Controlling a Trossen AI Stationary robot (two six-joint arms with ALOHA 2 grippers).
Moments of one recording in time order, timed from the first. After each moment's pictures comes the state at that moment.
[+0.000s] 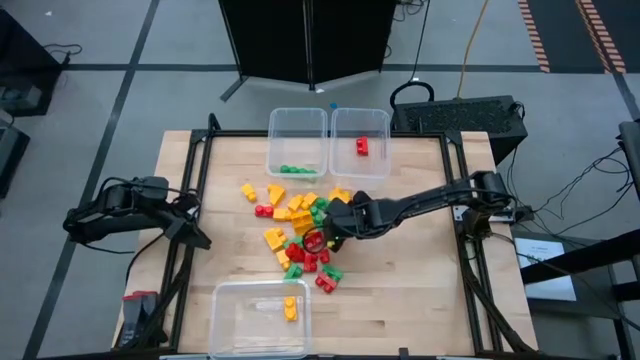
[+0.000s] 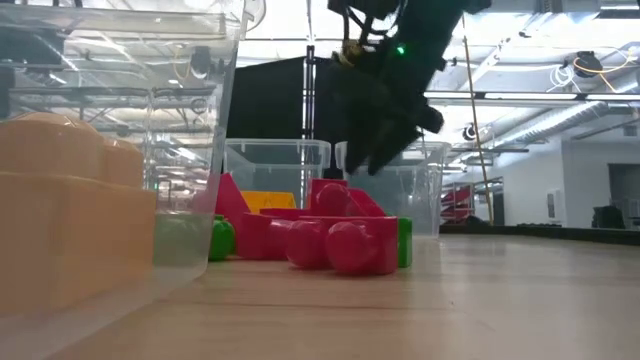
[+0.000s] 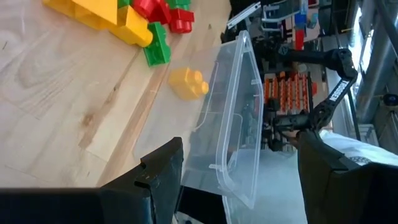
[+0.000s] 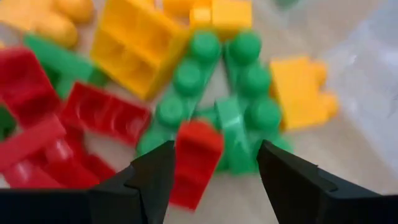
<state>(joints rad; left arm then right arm) 0.14 0.00 0.48 -0.97 0.63 -1.07 0.14 1.85 1.34 -0.68 0.39 0.76</state>
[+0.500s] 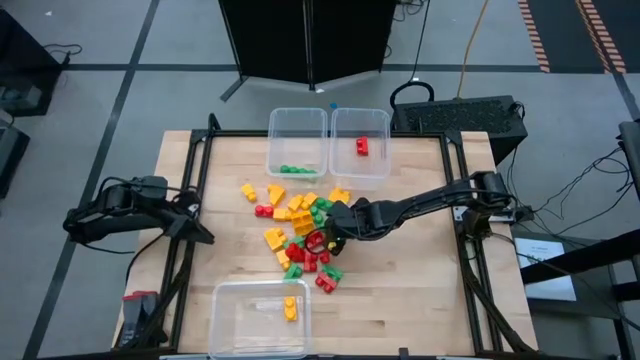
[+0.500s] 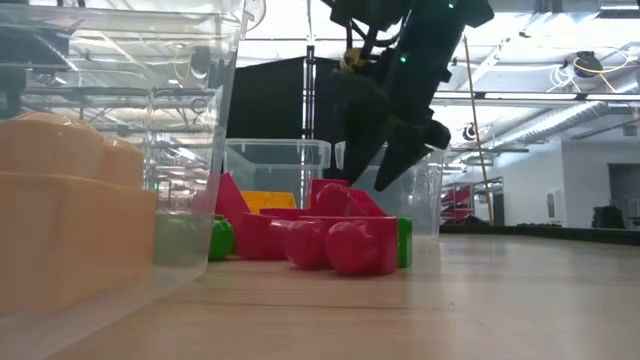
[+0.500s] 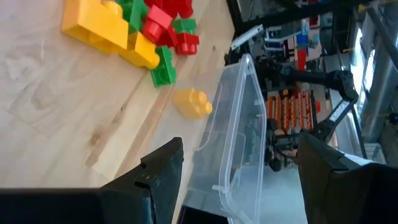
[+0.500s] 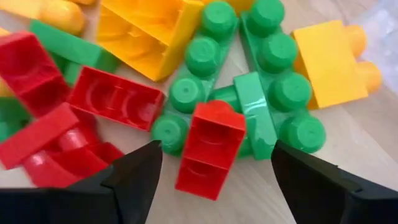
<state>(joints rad) 0.14 0.00 0.48 -0.94 0.55 -1.09 0.15 1.85 1.29 -0.62 0.32 0.82</state>
